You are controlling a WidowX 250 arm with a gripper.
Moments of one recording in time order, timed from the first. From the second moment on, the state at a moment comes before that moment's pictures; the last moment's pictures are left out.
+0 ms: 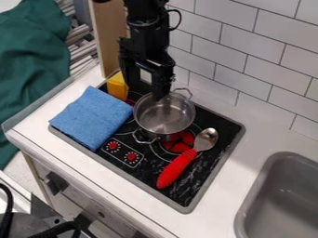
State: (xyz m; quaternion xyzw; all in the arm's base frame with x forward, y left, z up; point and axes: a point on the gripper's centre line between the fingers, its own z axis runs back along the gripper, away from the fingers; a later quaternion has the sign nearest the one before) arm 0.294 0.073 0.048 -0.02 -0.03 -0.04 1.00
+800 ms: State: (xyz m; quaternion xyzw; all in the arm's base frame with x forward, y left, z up) arm 0.315 0.149 0.019 0.04 -0.06 0.09 0.99
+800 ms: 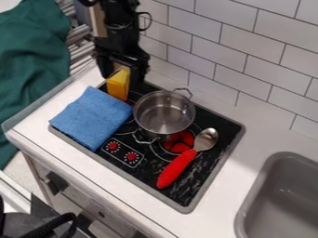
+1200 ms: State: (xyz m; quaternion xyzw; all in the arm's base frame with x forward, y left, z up) arm 0.320 0.174 -0.001 0.04 -0.06 0.13 0.99
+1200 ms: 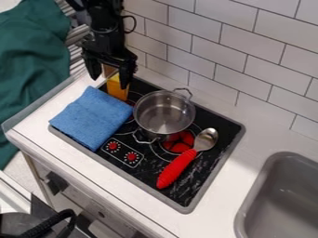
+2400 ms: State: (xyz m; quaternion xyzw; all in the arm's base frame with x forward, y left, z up) arm 0.353 0.159 0.008 0.05 -0.06 0.10 0.99
